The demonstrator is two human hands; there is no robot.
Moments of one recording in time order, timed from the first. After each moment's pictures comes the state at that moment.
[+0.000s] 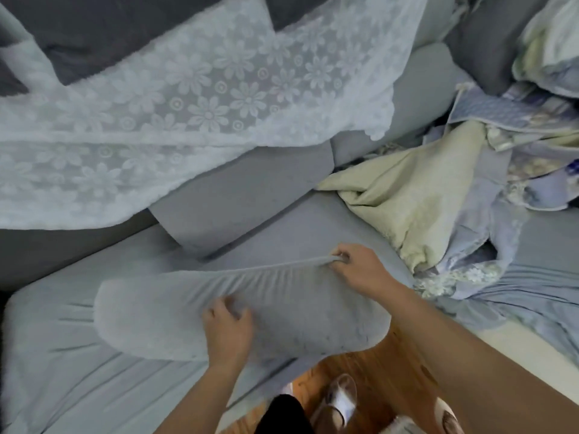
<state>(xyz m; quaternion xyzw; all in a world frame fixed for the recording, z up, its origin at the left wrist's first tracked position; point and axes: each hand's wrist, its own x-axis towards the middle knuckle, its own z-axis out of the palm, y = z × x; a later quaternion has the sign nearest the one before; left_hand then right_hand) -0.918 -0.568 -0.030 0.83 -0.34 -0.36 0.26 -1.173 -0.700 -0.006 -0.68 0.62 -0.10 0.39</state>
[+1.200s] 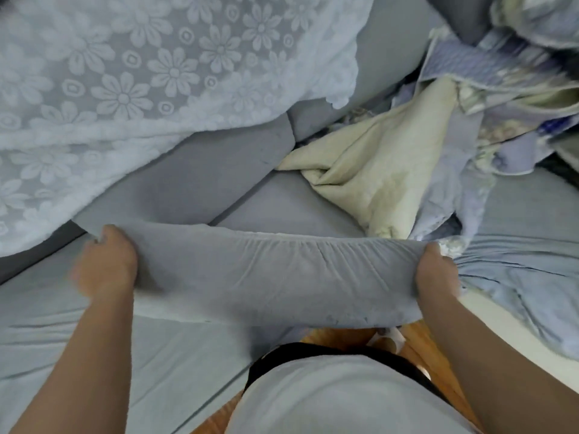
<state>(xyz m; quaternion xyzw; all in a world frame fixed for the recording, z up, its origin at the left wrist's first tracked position) -0.828 -0.757 -0.007 0.95 -0.28 -0.15 0.02 -1.339 -0.721 -0.011 -0.20 0.93 -0.10 0.30</state>
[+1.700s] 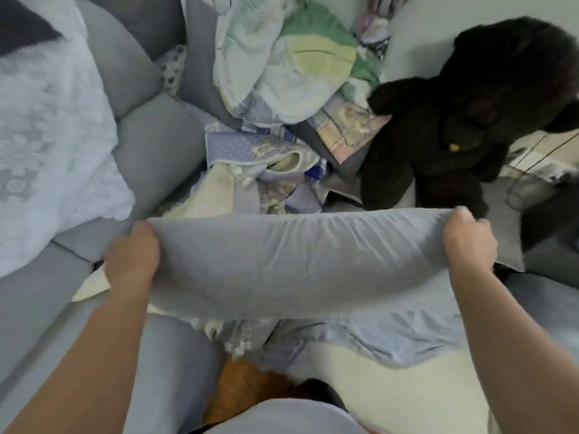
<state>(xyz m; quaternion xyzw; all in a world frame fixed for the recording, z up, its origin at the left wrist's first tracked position) -1.441 -0.907 0.087 0.81 -0.47 -0.30 0.18 -1.888 -0.697 0.150 0.02 0.95 -0.31 0.09</state>
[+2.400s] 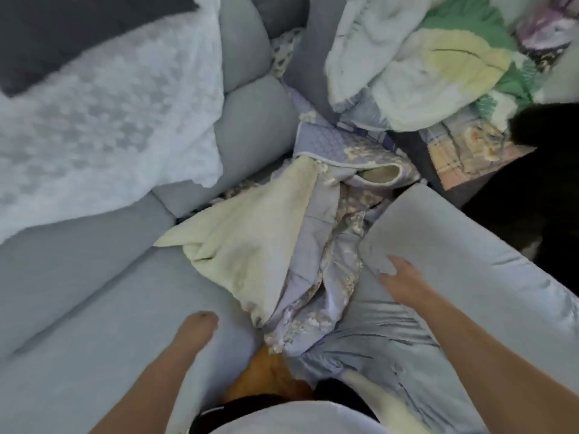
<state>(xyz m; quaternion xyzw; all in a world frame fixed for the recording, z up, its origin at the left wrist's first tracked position) -1.392 -0.808 -0.057 0.77 -0.33 -0.55 0.06 -1.817 -0.829 0.007 -0.43 0.81 -0.06 0.39</state>
